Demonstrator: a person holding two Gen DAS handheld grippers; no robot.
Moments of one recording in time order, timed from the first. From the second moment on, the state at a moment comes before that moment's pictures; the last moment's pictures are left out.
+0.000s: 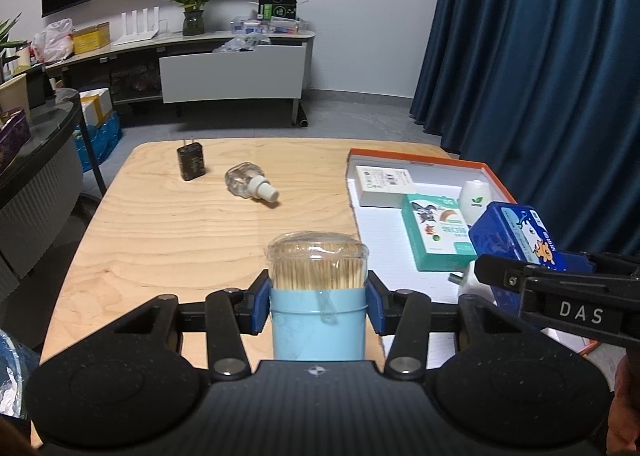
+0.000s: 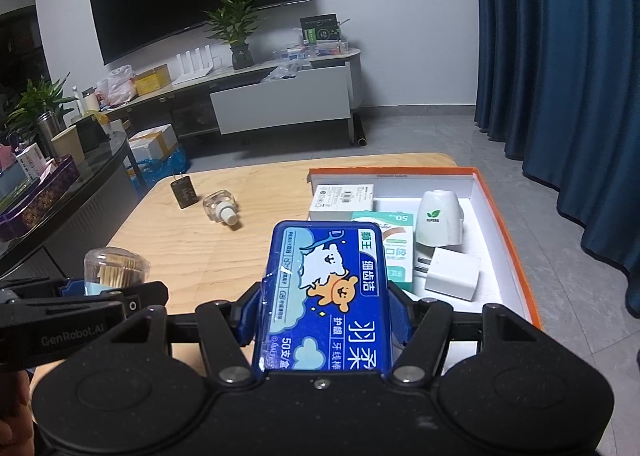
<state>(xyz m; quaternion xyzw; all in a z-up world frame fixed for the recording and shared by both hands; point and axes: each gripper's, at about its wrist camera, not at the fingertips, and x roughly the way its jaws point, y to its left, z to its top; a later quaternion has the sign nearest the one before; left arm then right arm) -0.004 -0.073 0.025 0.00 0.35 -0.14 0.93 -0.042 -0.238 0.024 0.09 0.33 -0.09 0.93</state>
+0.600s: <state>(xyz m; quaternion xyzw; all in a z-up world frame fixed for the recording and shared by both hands) -0.010 -0.118 0.020 0.01 0.36 -0.20 0.91 -0.073 -0.282 0.027 0.10 0.32 -0.15 0.93</state>
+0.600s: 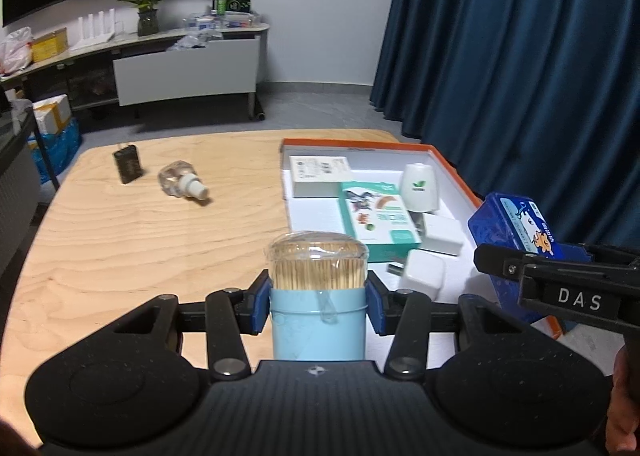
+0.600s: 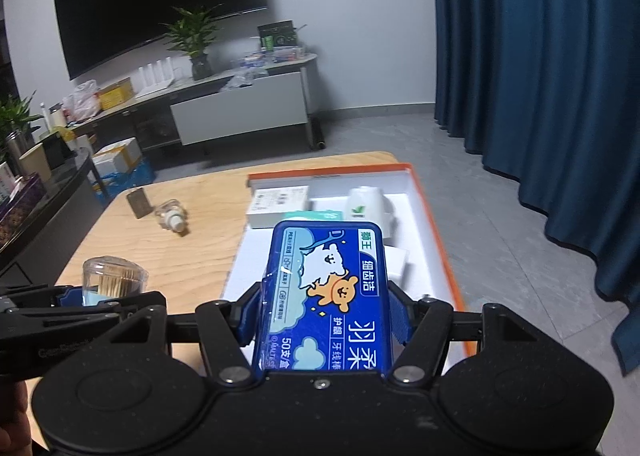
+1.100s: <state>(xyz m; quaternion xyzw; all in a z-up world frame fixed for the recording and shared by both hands) -0.014 -0.155 0.020 0.03 0.36 -0.23 0.90 -0.085 -0.308 0.029 0.11 0.32 -0.17 0.93</state>
